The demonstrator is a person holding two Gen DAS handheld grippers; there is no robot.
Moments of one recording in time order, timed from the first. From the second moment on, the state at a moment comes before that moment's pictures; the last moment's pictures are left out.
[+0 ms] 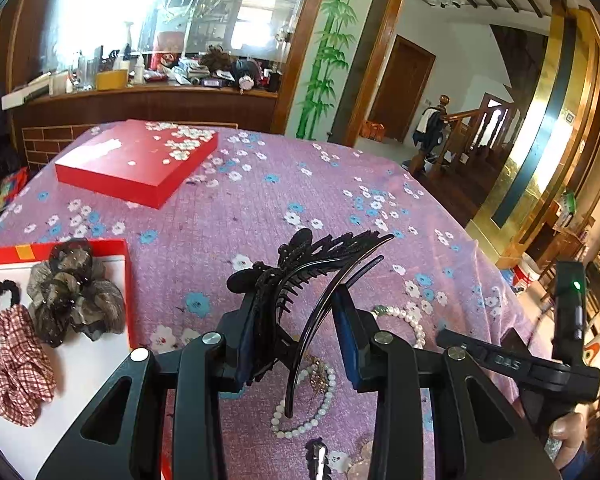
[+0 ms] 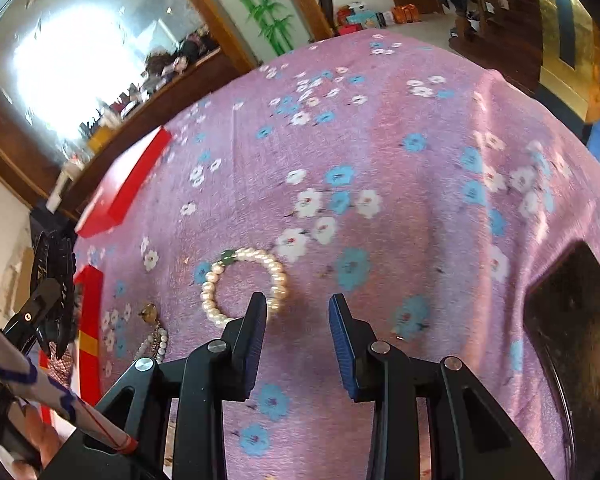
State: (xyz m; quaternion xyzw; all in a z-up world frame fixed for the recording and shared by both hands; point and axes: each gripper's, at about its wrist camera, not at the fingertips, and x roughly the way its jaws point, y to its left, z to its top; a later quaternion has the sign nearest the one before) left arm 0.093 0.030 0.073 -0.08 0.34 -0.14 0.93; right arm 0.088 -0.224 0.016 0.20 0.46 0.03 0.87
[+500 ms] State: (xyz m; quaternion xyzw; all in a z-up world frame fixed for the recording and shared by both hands) left arm 0.091 0.029 0.069 -0.09 0.35 -0.14 0.92; right arm 0.124 -0.181 0.009 0.04 0.48 -0.04 0.87
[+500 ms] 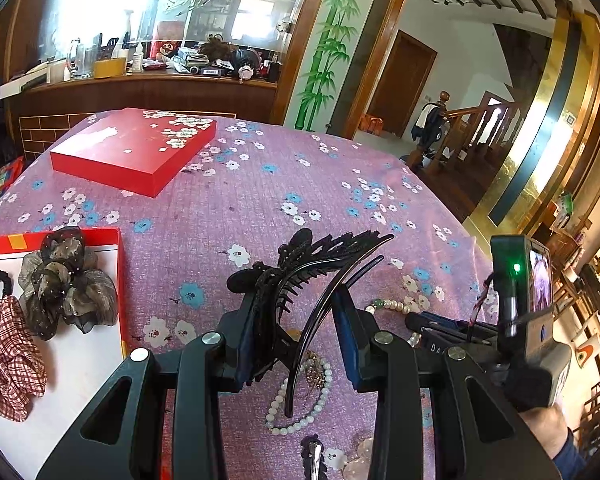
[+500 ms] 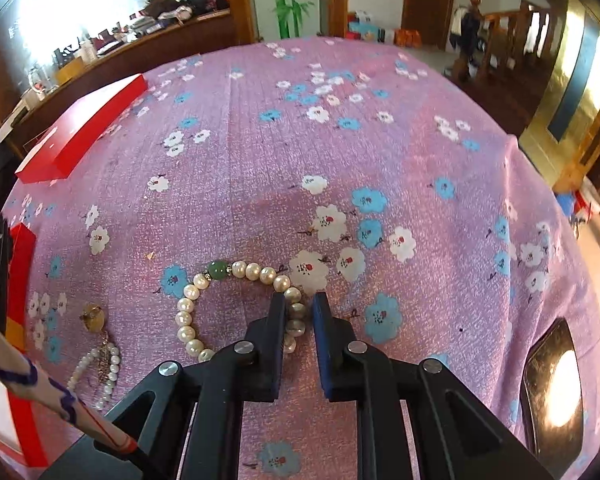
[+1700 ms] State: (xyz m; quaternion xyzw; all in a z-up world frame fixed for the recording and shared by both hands) left arm 0.085 0.027 0.072 -0.08 0.34 -0.12 0.93; right arm 0.072 -0.185 0.079 0.11 0.30 0.04 0.95
